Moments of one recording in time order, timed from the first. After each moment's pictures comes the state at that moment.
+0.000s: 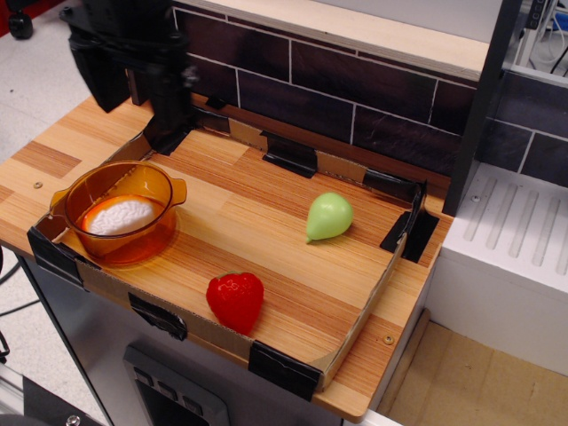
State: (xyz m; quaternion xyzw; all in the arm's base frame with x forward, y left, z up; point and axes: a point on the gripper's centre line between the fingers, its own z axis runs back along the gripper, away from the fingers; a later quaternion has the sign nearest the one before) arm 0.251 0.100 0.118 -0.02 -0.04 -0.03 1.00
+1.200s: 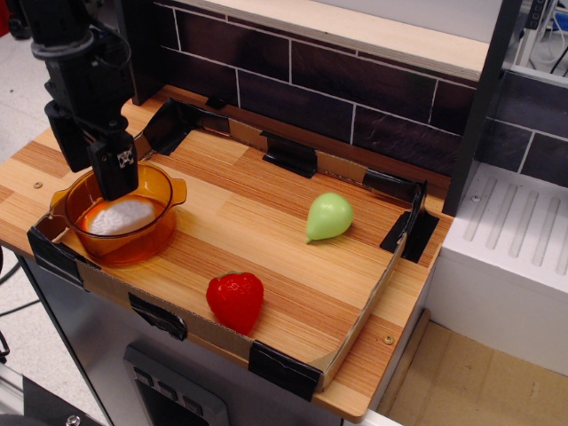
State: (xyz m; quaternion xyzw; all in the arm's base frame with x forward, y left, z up) arm 0.232 0.134 0.055 -0.02 0.00 -0.14 0.99
